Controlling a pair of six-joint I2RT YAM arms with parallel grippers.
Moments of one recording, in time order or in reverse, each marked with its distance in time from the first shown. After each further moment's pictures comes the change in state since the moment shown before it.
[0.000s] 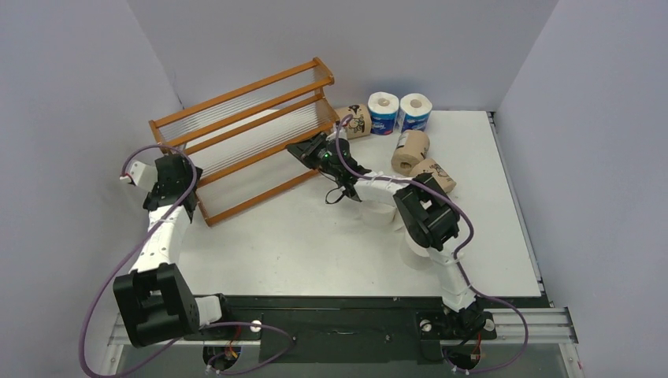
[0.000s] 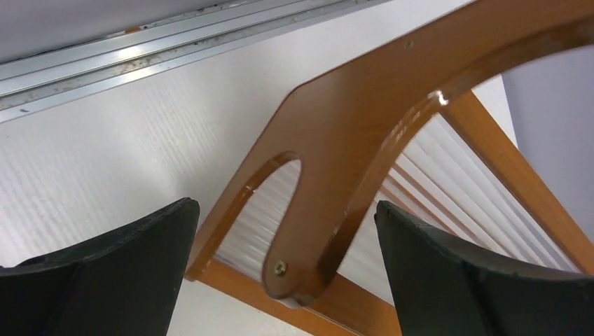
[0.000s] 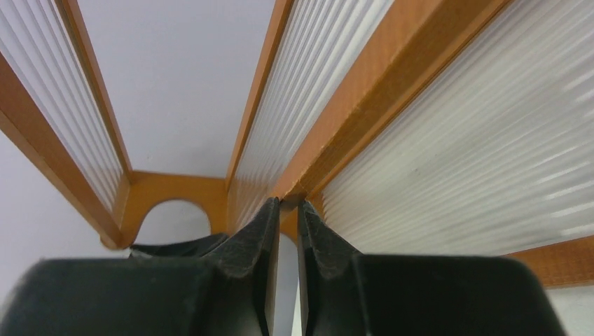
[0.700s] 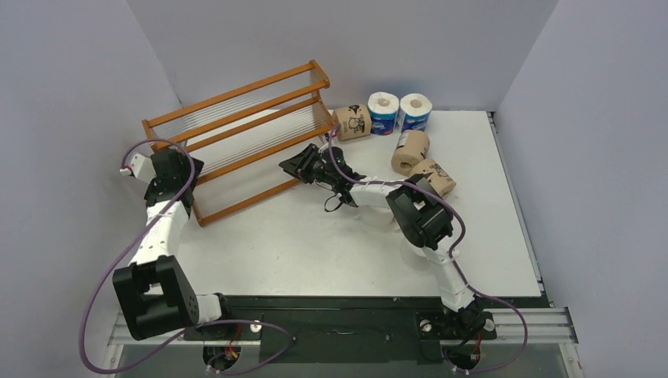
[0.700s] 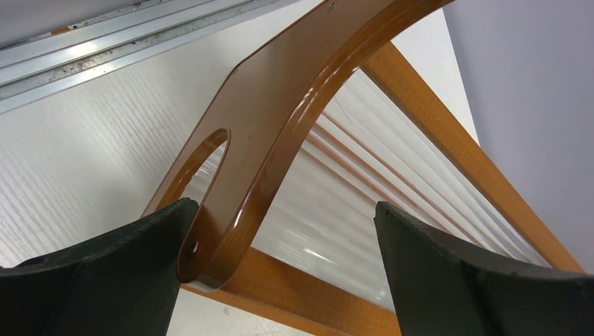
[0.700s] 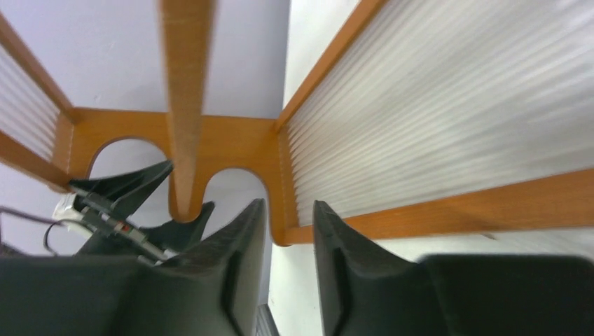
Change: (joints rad) left arm 0.025 0.099 0.046 0.094 0.134 0.021; right arm 0.043 0.067 0.024 -0.036 -0.137 -0.002
